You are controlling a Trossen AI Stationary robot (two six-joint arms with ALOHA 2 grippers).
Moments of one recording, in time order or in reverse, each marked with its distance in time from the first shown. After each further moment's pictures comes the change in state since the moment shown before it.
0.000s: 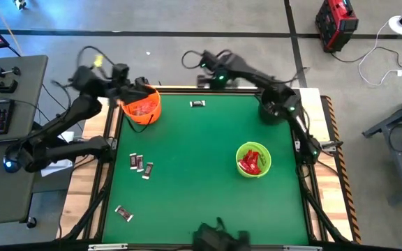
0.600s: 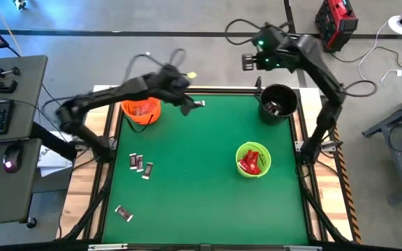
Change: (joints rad) left arm -0.296 0.653 0.465 -0.933 -0.709 0.698; right arm -0.016 -0.546 0.000 -0.300 0.378 -0.322
